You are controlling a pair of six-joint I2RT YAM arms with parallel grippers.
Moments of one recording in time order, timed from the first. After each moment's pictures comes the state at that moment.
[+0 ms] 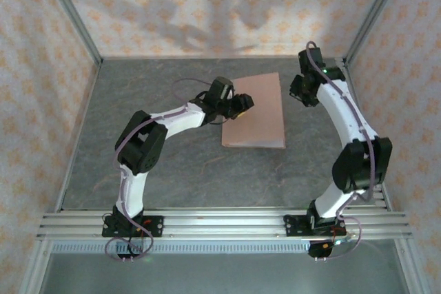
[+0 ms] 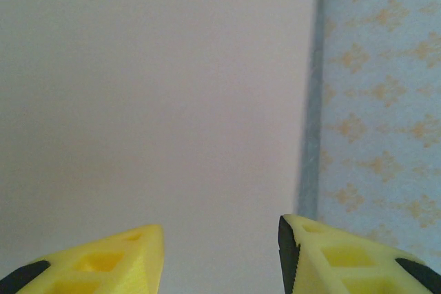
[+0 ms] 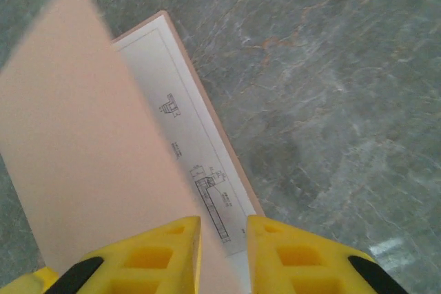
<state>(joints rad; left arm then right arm) -0.58 2.05 1.44 -0.02 0.33 -1.06 0.14 1.62 1.55 -1.00 0.12 0.66</state>
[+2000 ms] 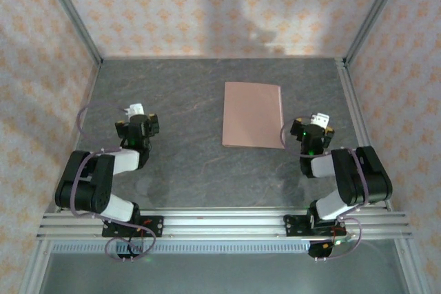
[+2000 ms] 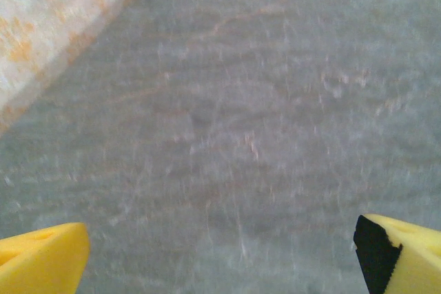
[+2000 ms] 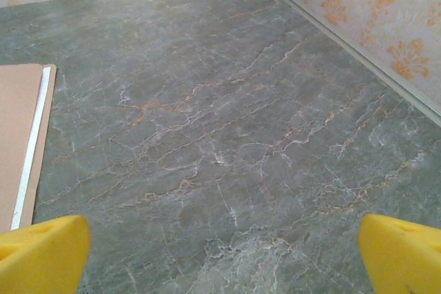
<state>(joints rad) -0.06 1.48 0.39 0.59 -0.47 -0.10 0.09 1.52 0.29 0.83 0.39 0.18</state>
